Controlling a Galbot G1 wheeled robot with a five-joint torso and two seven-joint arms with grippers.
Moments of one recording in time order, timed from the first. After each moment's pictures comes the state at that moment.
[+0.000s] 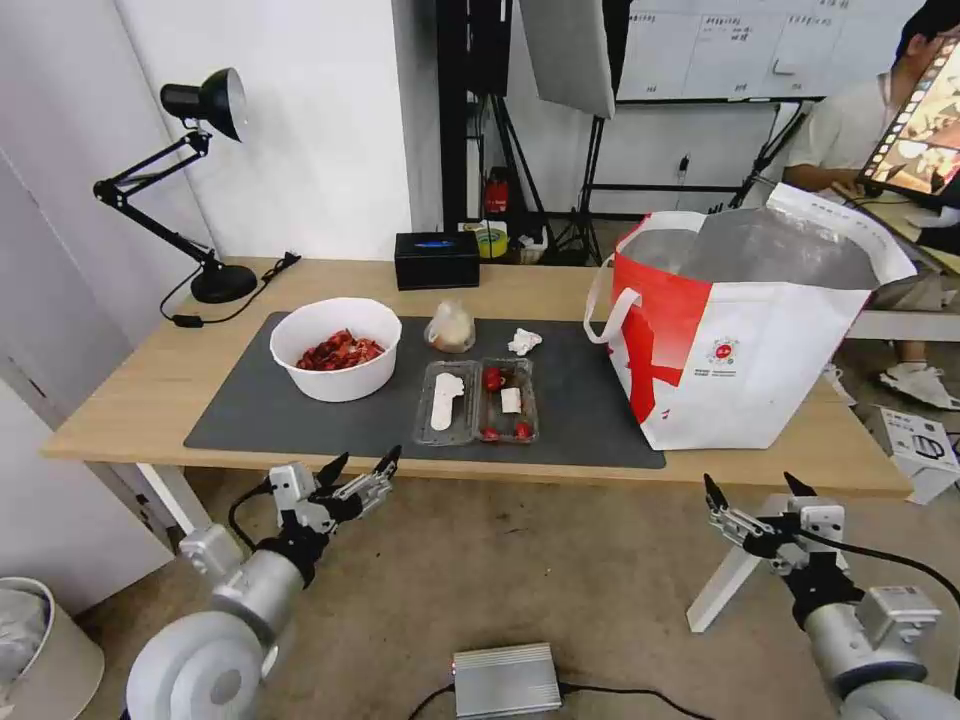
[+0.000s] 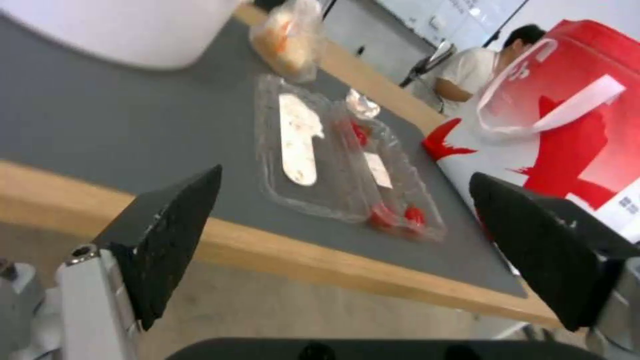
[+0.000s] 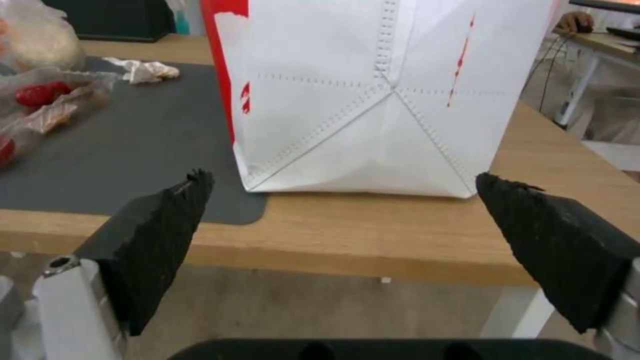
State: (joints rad) left arm 1.49 -1.09 -0.51 -2.27 -1.09 0.35 -0.17; right arm -1.80 1.17 0.79 2.27 0.41 -0.17 0.09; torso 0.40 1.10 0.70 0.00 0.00
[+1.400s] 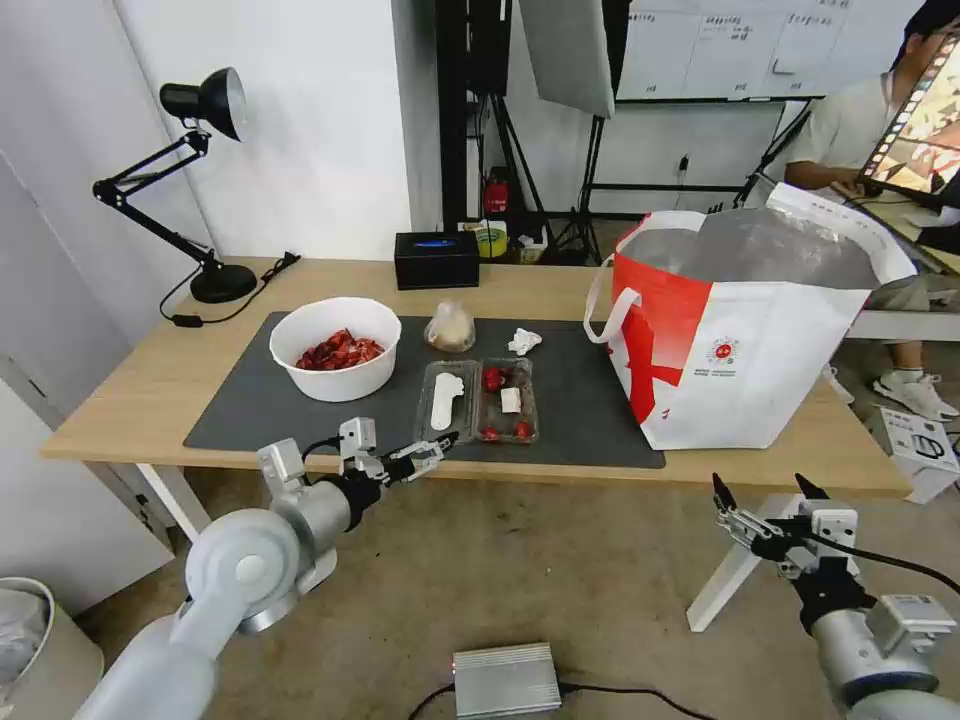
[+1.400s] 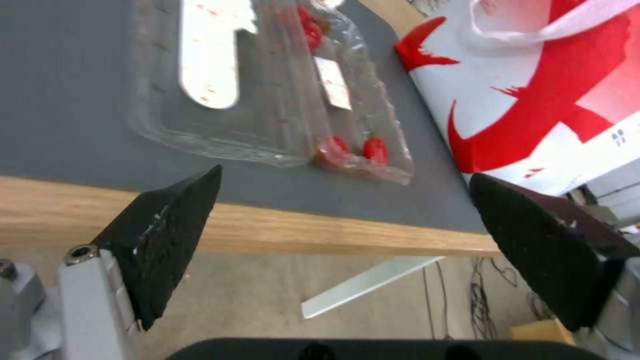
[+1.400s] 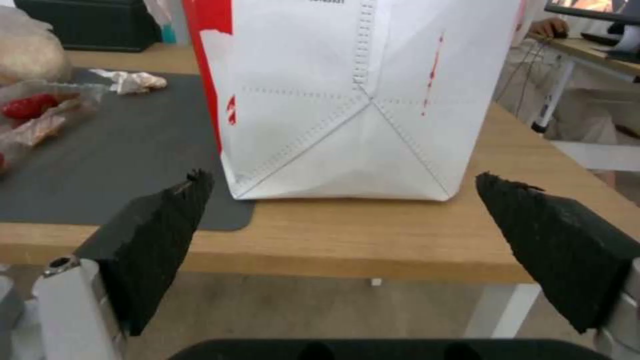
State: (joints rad) left arm 1.12 -0.99 -0.25 -2.11 -1.39 0.53 -0.34; right arm -1.83 1.20 0.81 2.30 0.40 -0.16 0.11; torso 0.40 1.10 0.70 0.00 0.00
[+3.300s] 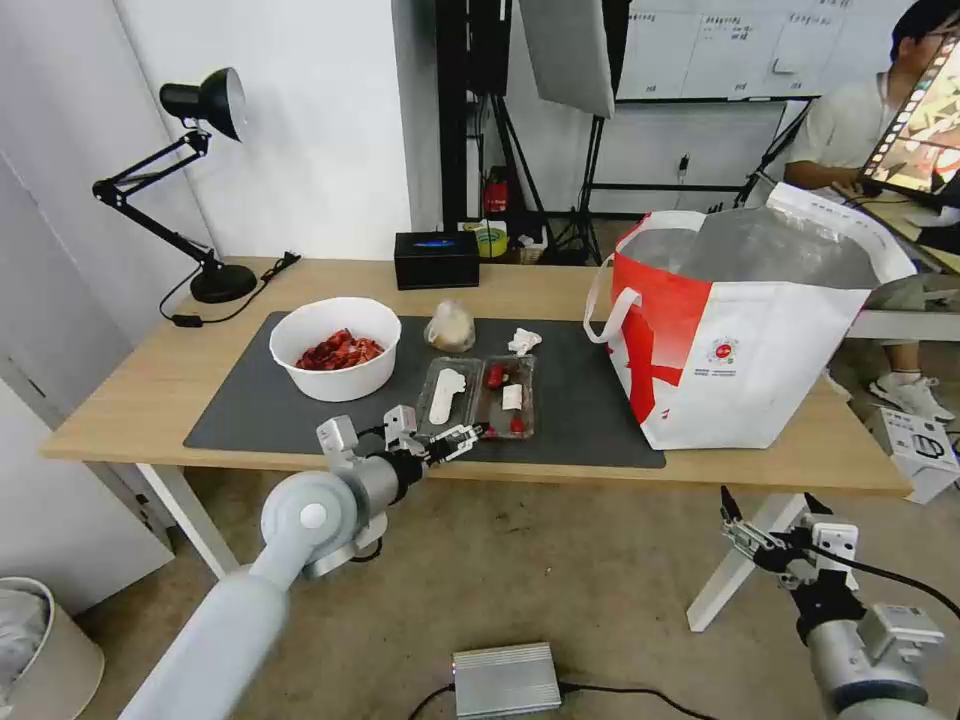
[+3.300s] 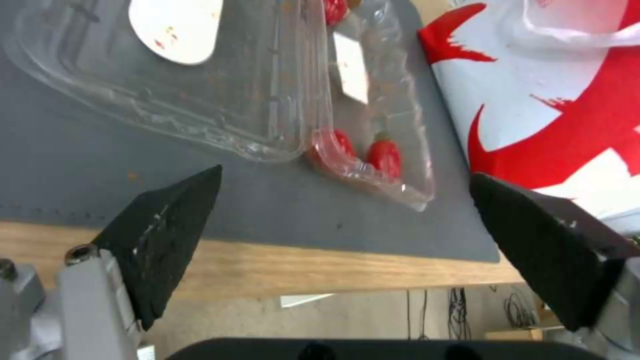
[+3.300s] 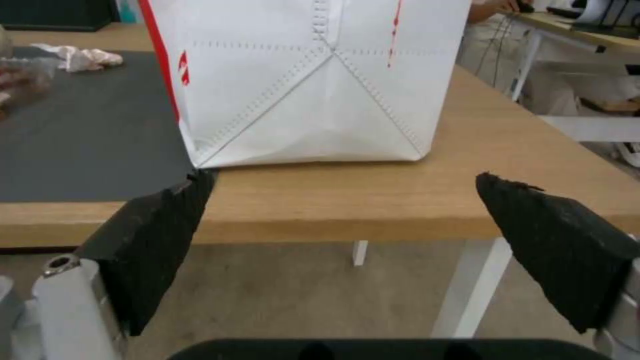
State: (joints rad) left arm 0.96 -1.10 -0.16 -1.95 -1.48 0.55 -0.47; right arm -1.82 1.25 0.79 2.27 0.37 -0.16 0.14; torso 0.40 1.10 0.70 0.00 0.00
